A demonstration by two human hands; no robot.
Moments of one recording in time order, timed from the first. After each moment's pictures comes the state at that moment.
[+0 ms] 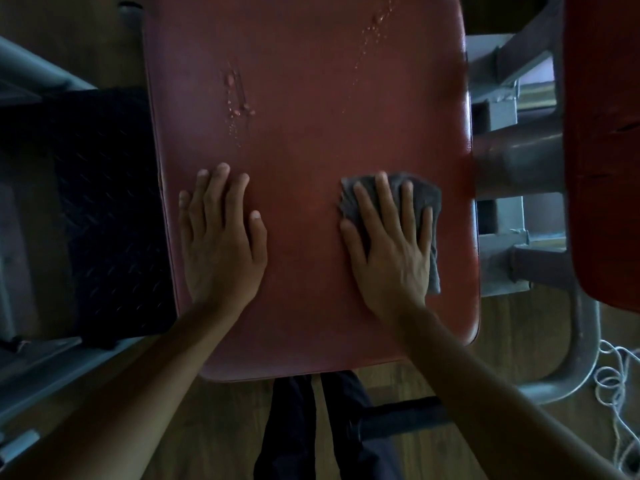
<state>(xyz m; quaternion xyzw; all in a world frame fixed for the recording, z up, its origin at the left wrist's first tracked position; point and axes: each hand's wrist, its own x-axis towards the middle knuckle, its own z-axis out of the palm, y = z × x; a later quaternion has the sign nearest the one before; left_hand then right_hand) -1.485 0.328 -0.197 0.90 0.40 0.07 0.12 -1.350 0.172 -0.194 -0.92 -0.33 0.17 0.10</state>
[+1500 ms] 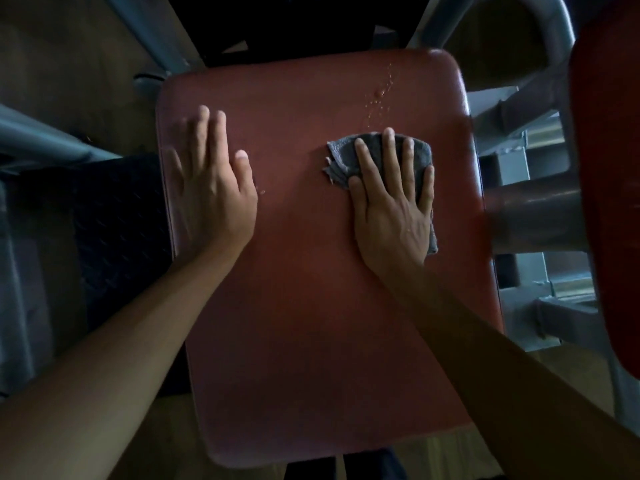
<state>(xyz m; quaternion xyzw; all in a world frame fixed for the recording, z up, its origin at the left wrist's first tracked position) -1.380 0.446 -0.201 0.89 0.44 0.10 0.11 -1.264 0.274 -0.209 -0.94 -0.31 0.11 0.13</state>
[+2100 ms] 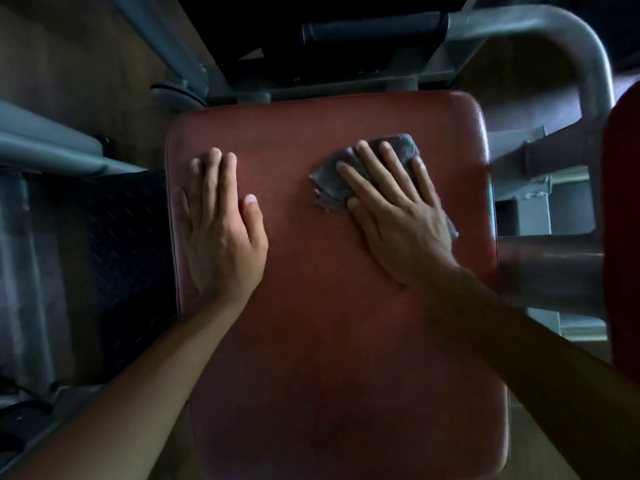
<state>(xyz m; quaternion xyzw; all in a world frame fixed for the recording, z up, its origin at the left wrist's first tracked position) -1.373 0.442 -0.208 0.88 0.45 0.11 0.10 -1.201 0.296 -0.205 -0.85 -0.51 0.07 0.12</state>
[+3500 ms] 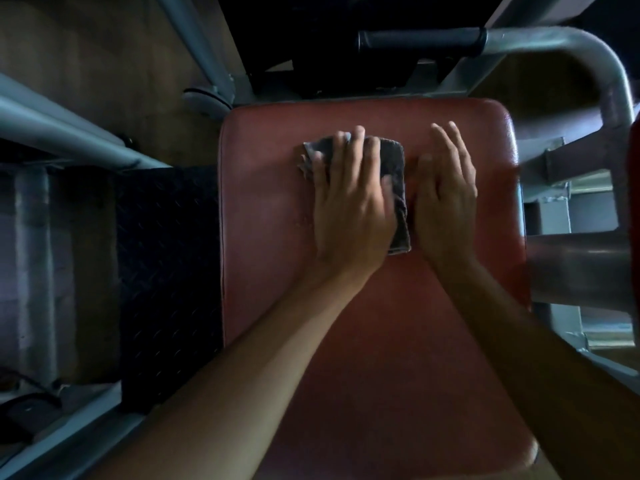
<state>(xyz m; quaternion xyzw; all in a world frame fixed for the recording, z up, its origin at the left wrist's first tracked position) -1.307 0.397 -0.188 0.91 0.35 0.13 0.17 -1.219 0.323 -0.189 -0.89 -0.23 0.11 0.39</state>
